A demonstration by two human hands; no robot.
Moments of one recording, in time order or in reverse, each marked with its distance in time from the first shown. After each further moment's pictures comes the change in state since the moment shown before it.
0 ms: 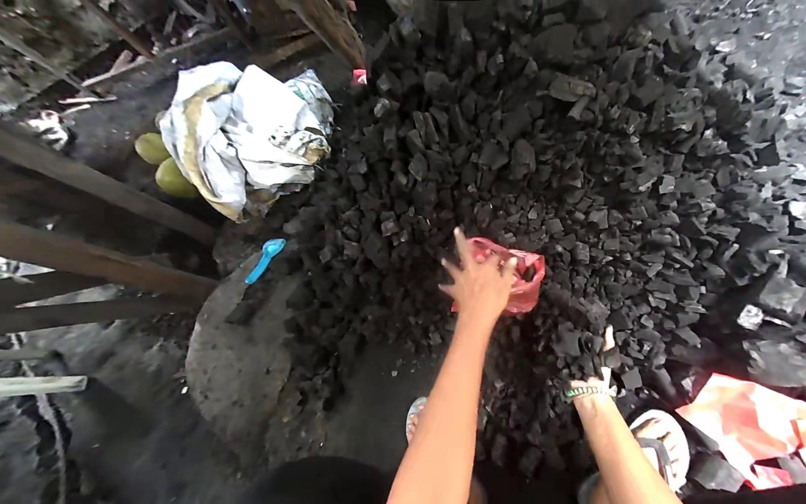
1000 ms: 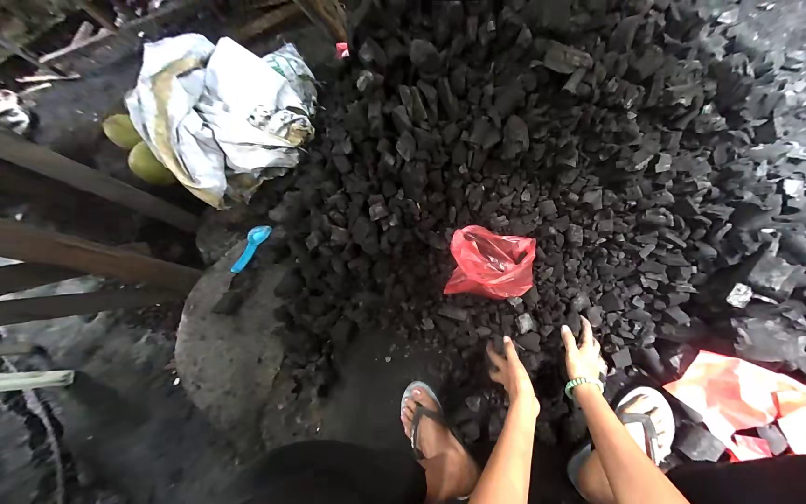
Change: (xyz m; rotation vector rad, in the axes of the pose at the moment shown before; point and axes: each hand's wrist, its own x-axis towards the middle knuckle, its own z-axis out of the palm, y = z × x) left_hand -0.093 -0.036 0.198 -1.233 -0.016 -0.856; right_hand 0.027 -0.007 -0.023 -1.360 0.077 -0.297
